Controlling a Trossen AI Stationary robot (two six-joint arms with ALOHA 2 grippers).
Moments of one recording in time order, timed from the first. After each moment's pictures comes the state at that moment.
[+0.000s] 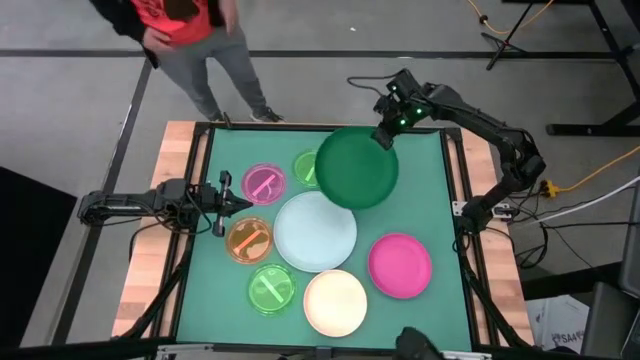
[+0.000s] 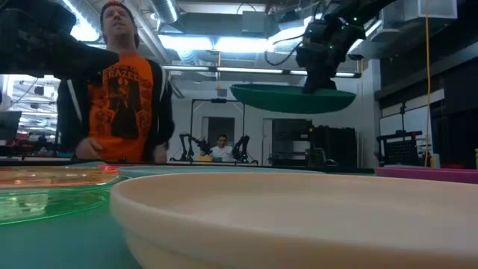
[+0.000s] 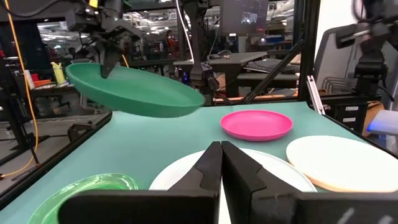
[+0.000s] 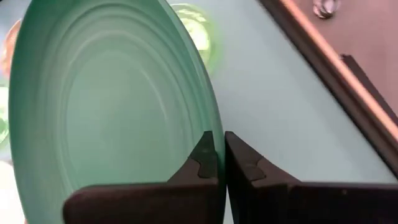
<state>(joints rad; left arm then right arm) 0.04 0.01 0.01 0.04 0.01 0.05 -0.74 1.59 1.44 -0.91 -0.41 -0.13</state>
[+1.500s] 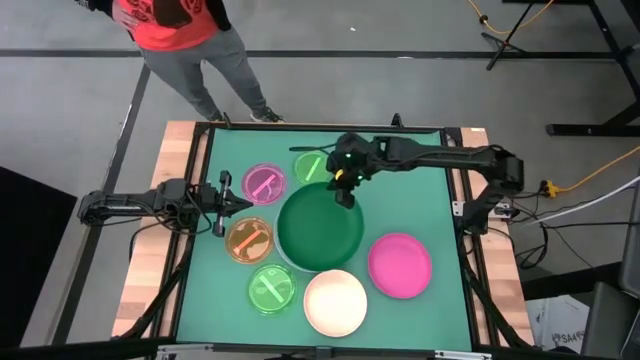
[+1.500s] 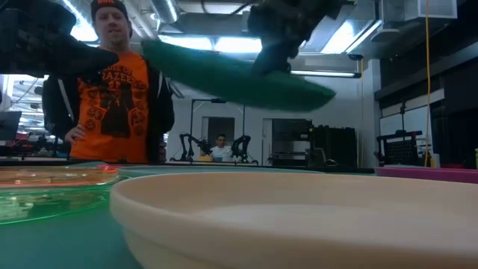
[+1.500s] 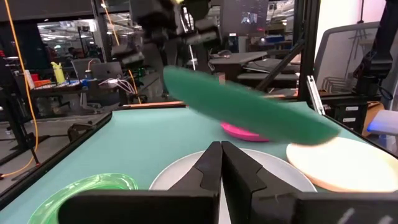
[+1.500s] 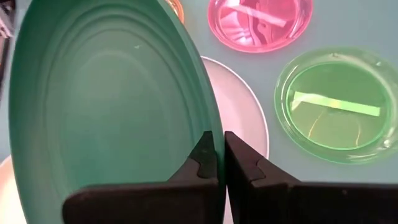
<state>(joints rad) 0.04 0.01 0.01 0.04 0.01 0.05 -0.20 1.71 1.45 -0.62 -0.24 0.06</state>
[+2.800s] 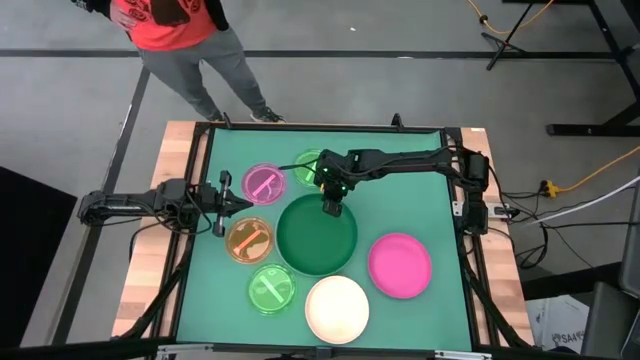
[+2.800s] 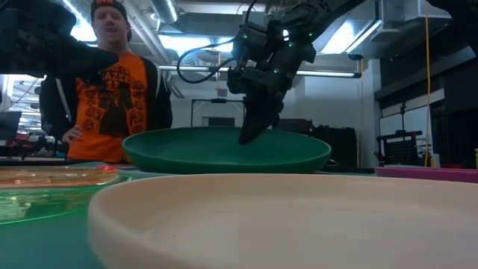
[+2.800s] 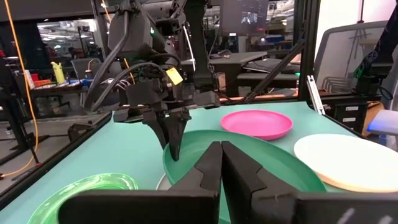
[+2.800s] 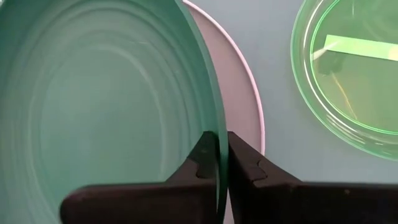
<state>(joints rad) 0.04 0.01 0.01 0.04 0.01 0.05 -0.20 1.96 1.45 -0.57 -0.21 0.04</state>
